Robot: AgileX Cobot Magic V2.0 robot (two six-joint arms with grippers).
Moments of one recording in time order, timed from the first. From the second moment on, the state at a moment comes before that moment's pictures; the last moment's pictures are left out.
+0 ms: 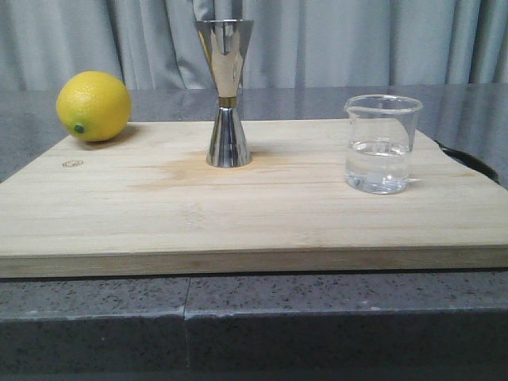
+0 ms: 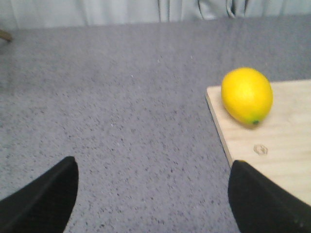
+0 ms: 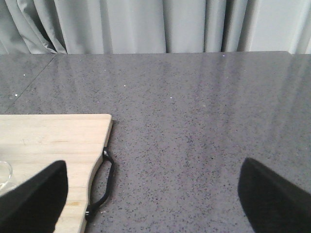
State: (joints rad) left arm -0.03 0.52 -0.67 -0.17 0.67 0.22; right arm -0.04 0.35 -0.50 0.07 0.47 -0.13
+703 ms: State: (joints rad) left arm -0.03 1.11 -0.73 -1.31 0.95 1.57; right arm -0.04 0.49 -0.64 0.08 0.70 -0.13
